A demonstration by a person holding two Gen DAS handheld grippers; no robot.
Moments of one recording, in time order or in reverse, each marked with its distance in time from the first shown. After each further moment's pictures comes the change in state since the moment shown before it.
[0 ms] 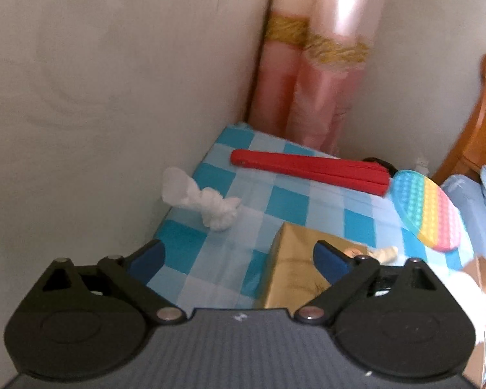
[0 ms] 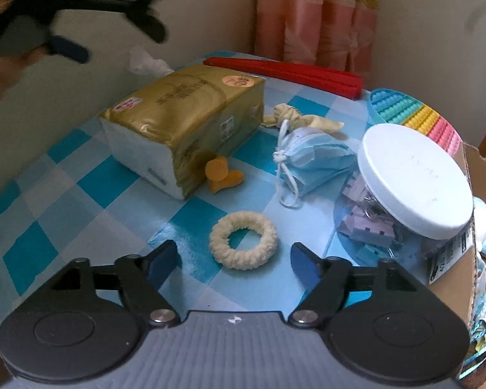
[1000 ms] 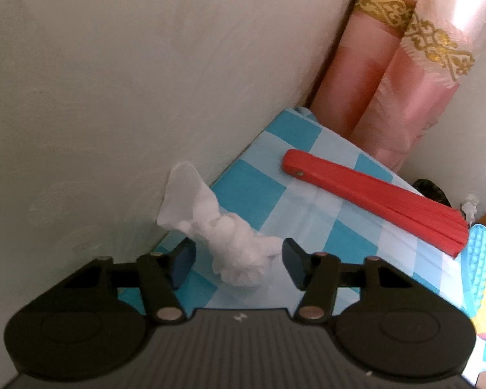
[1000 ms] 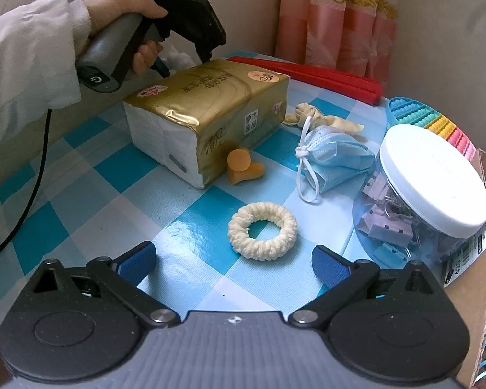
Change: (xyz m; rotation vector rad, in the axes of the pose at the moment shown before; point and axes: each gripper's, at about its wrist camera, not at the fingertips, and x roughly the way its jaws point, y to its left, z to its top) left arm 0.115 0.018 0.034 -0.218 0.100 0.133; right arm 0.000 0.007 -0.010 -0.052 -0.017 0.045
